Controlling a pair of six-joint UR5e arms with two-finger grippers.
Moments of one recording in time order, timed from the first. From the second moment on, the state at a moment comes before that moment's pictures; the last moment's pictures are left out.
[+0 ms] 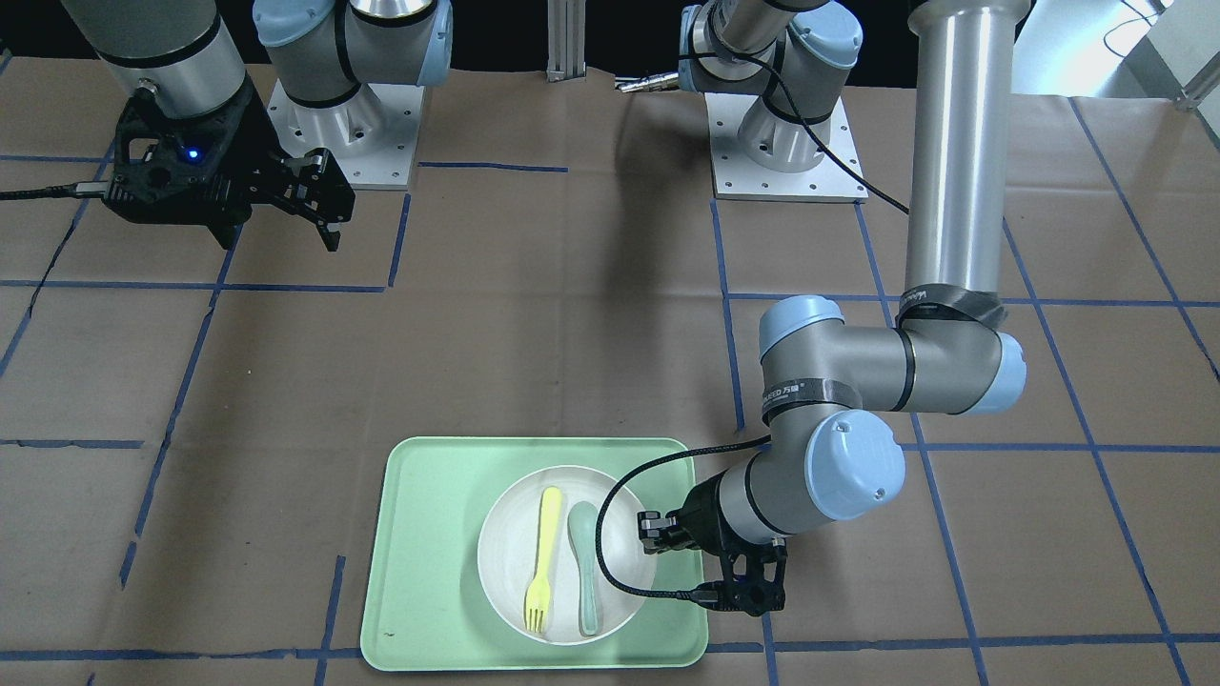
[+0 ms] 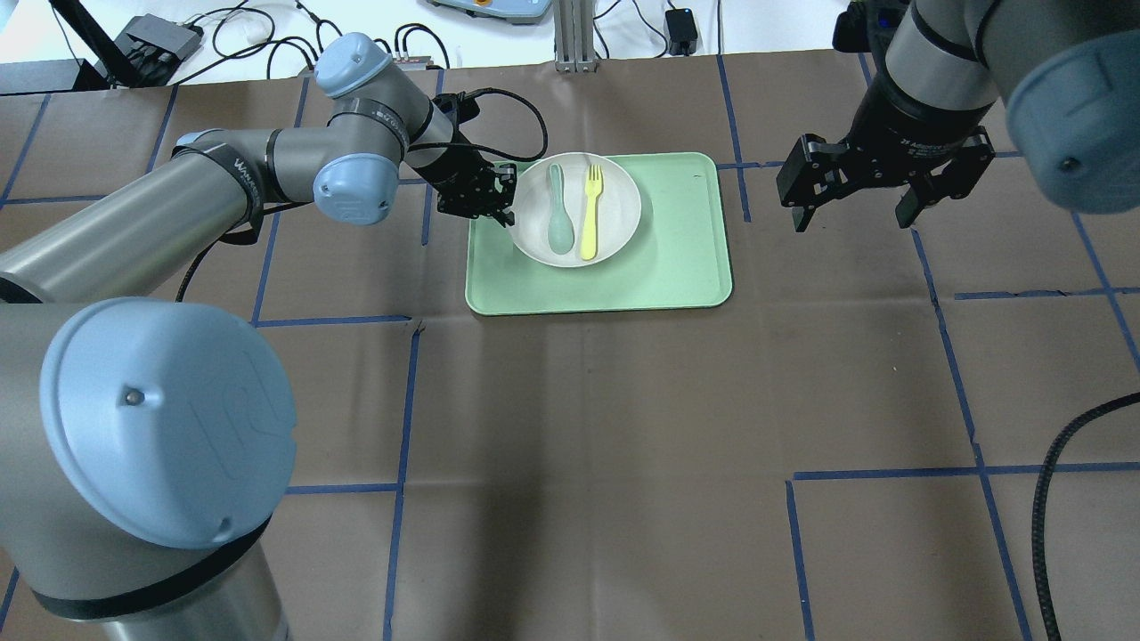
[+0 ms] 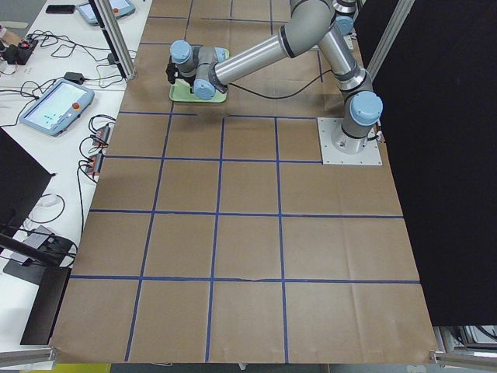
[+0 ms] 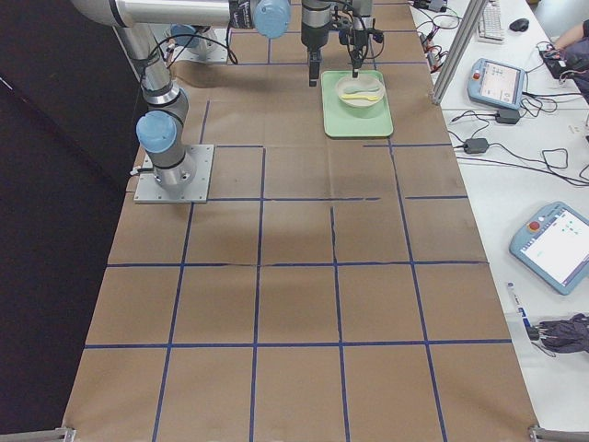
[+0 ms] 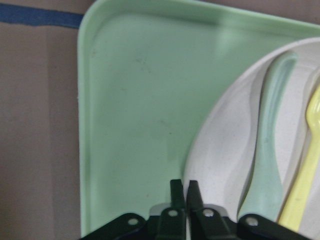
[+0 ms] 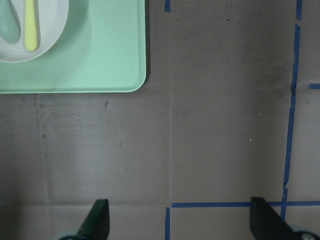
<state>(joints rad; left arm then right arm) -1.61 -2.25 -1.46 -1.00 1.17 -0.12 1.56 -1.60 1.64 -1.61 -1.57 -0.01</state>
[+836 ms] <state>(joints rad) -1.64 -2.25 -1.46 -0.99 1.19 -0.13 1.56 -1.60 1.64 -1.61 -1.57 -0.01</state>
